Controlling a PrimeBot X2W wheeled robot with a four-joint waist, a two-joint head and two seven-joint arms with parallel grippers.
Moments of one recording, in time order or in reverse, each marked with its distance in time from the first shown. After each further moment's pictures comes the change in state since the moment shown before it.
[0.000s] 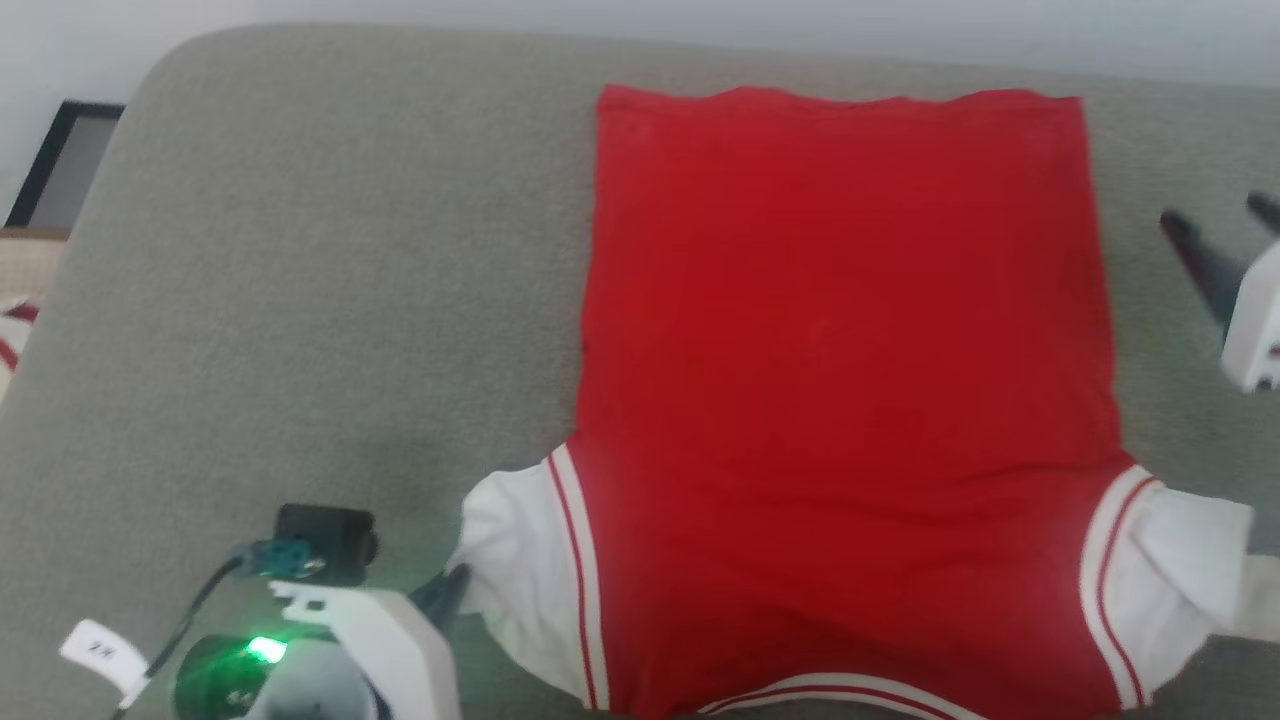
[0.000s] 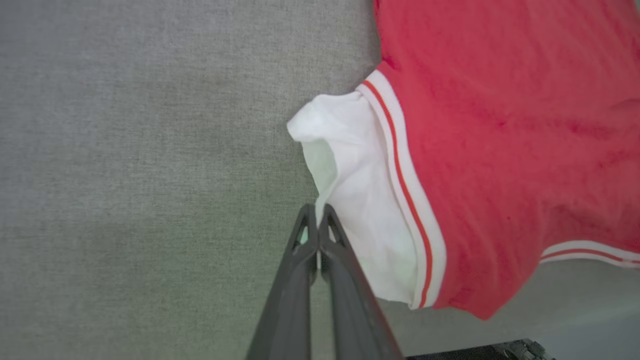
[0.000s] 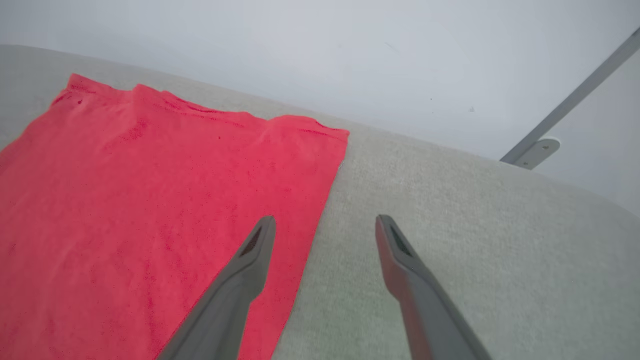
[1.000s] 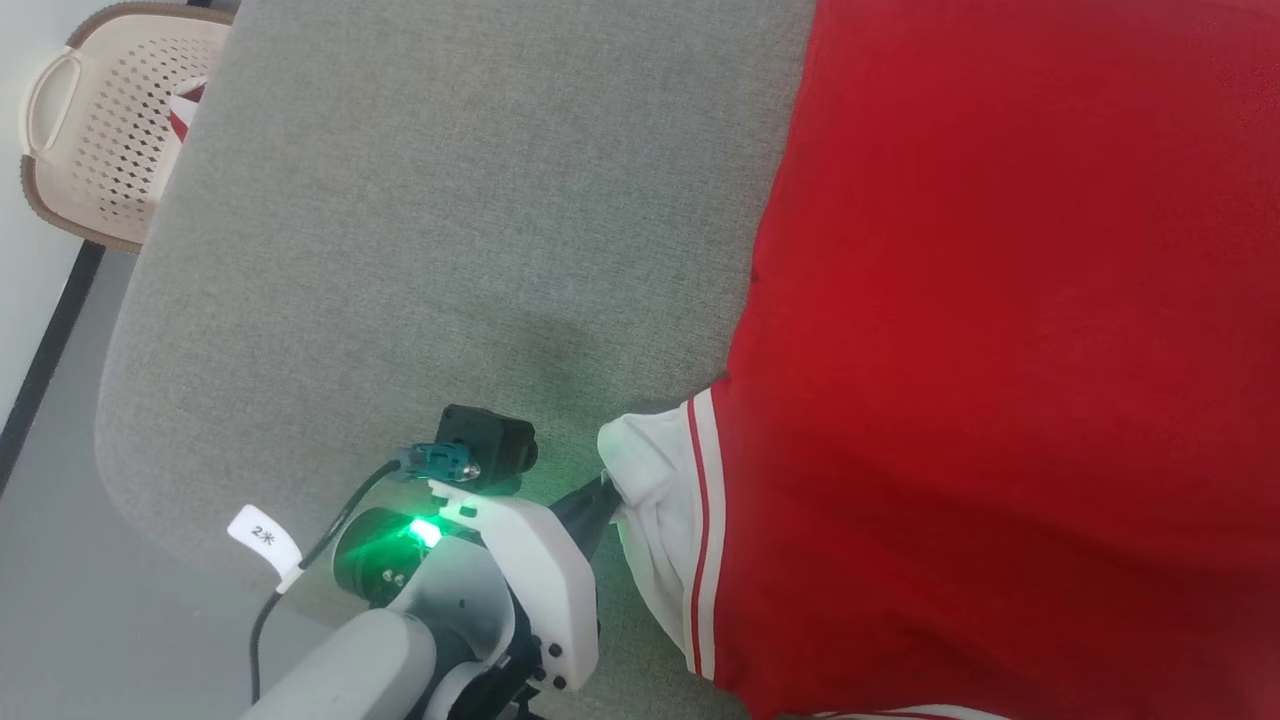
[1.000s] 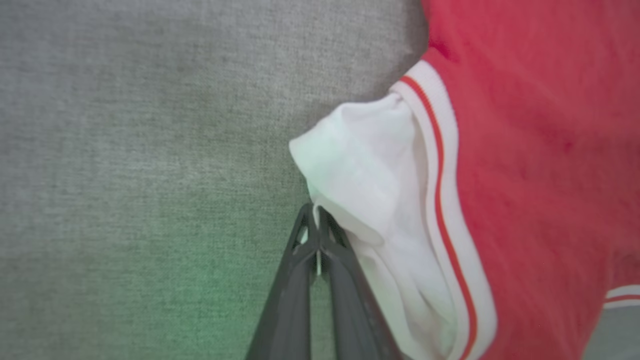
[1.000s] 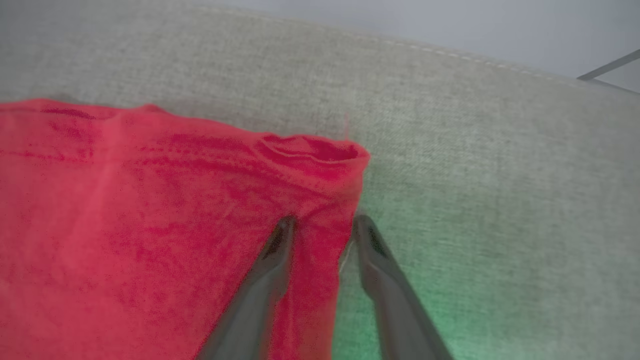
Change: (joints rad) left arm -0.255 -0.201 -0.133 0.166 0.030 -0.153 -0.034; right arm -0.663 -0.027 -0.002 0.878 -0.234 -0.001 0.152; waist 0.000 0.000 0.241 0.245
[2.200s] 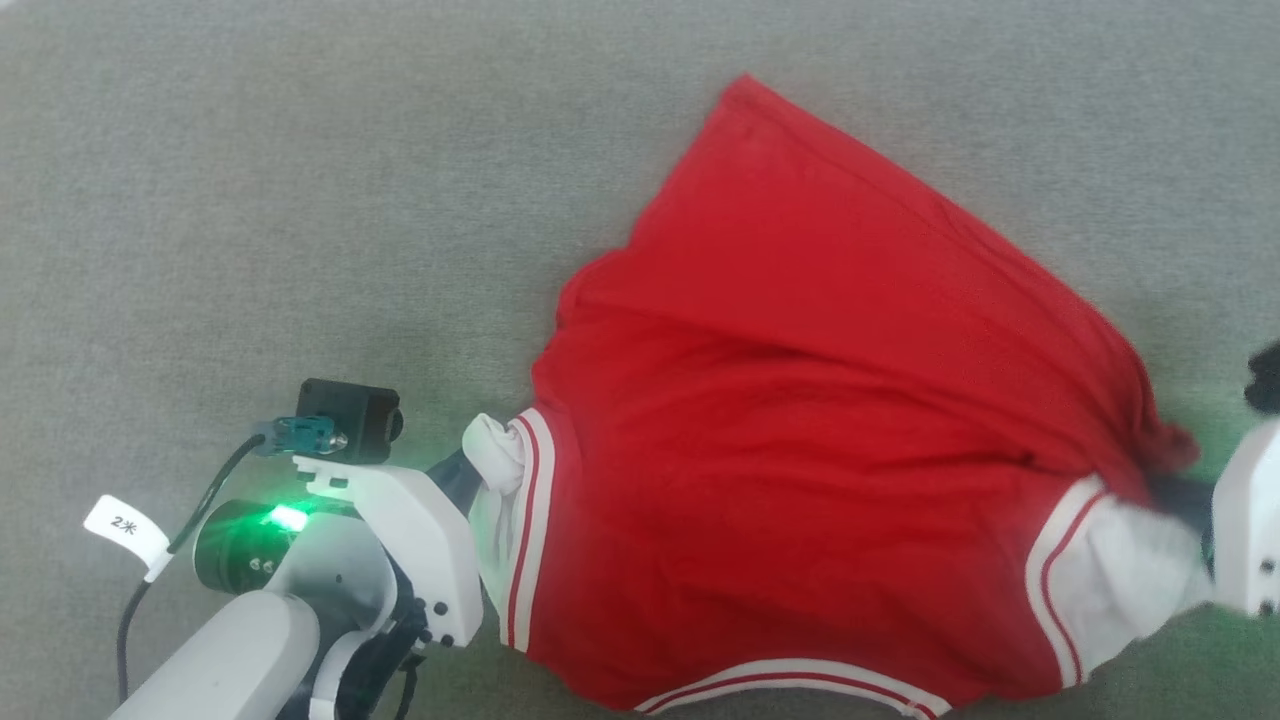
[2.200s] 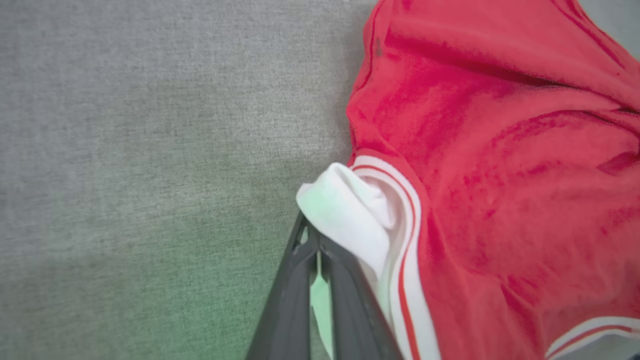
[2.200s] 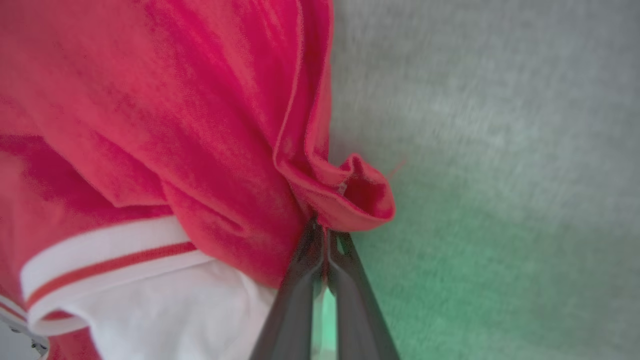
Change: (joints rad) left arm 0.020 0.136 0.103 -0.023 -0.013 0.069 0.021; right arm 1.036 -0.042 -0.015 -1.086 0.472 0.002 0.217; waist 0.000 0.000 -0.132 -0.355
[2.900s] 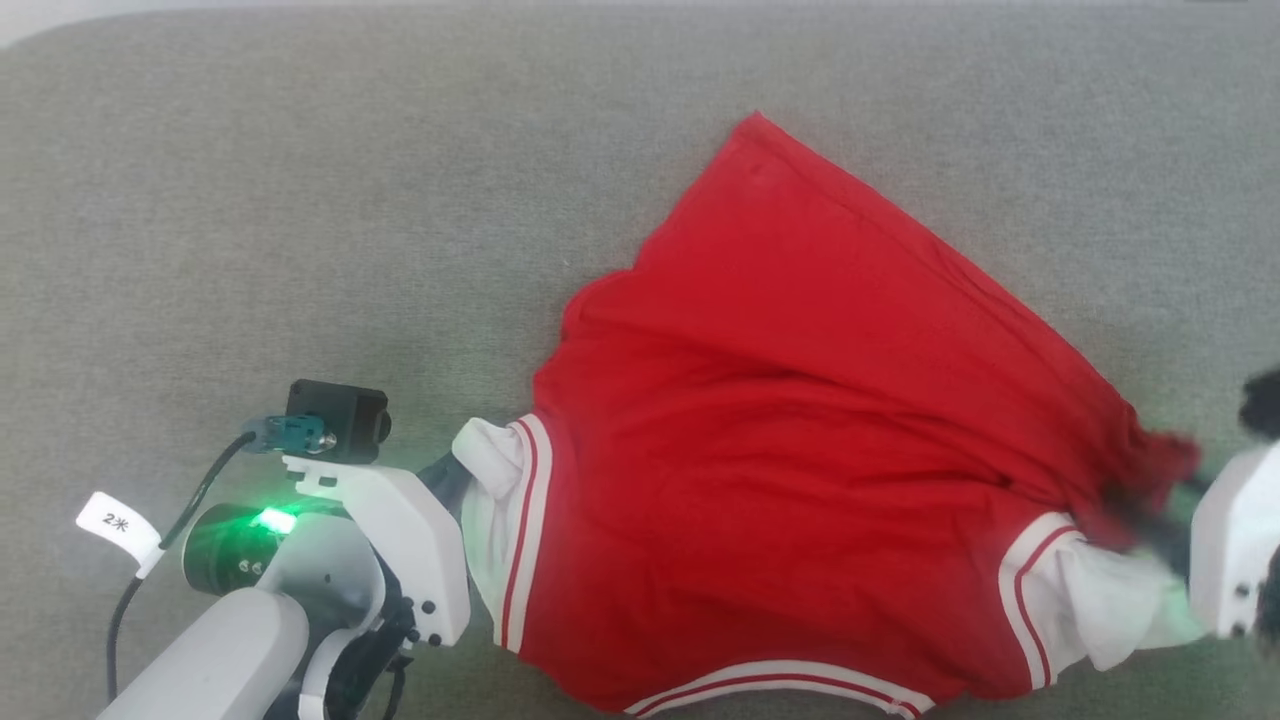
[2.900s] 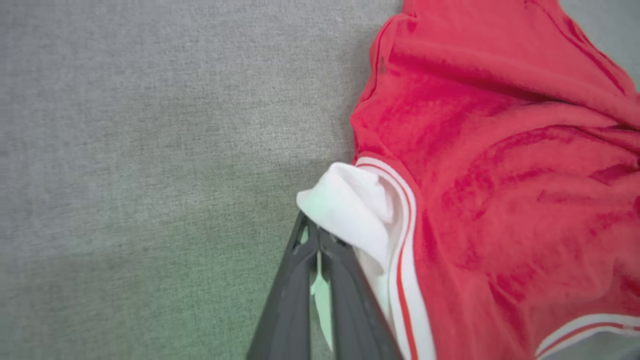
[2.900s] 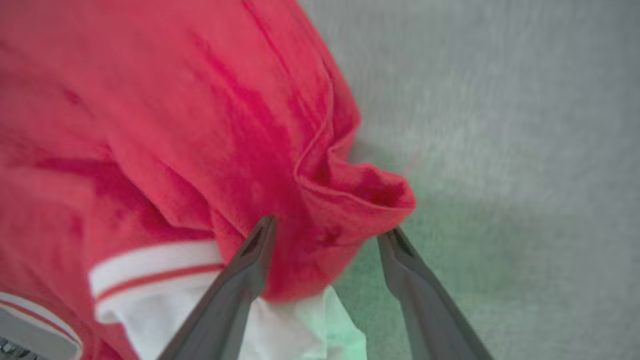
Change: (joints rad) left arm -0.001 0.012 0.003 0.027 -0.015 -0.008 0.001; right arm 0.112 0.149 -0.126 -0.179 -0.163 0.000 0.012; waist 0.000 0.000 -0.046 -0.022
